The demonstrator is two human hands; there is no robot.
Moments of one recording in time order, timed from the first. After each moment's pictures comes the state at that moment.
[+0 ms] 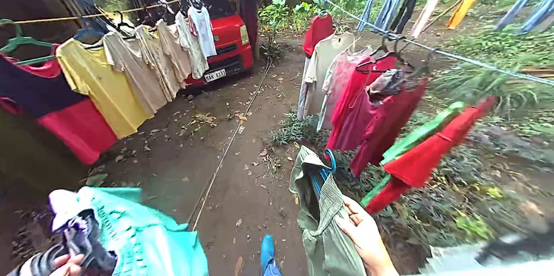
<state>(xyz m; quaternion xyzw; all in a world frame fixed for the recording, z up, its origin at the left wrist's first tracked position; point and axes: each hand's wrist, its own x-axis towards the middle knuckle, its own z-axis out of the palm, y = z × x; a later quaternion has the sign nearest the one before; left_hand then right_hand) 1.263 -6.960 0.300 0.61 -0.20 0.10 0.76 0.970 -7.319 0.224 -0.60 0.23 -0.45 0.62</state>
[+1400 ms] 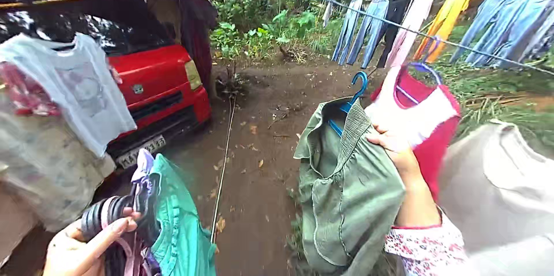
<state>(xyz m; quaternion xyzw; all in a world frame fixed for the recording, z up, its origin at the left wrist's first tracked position) 2.181 -7.973 0.349 0.47 -0.43 -0.11 0.76 1.760 -8.276 0.429 -0.62 0.28 -0.59 0.43</state>
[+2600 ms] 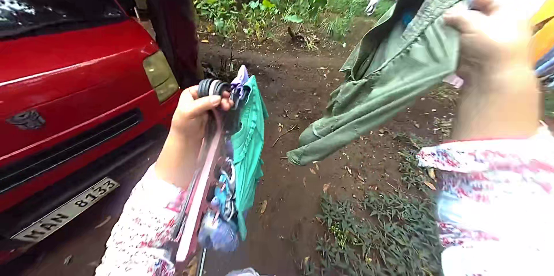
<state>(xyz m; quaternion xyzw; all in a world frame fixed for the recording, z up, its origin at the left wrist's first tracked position) 2.537 -8.797 0.472 0.26 -0.55 -0.29 0.73 2.130 -8.962 0.642 -0.67 0.43 -0.59 0.10</state>
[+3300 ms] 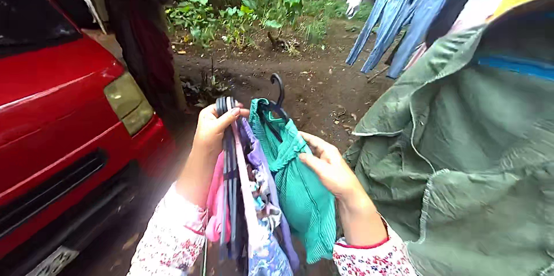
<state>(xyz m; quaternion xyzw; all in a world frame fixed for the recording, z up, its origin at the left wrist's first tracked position) 2.568 -8.950 0.464 0.31 -0.49 -0.34 0.74 2.313 -8.950 0.464 -0.72 0.32 -0.44 0.43</state>
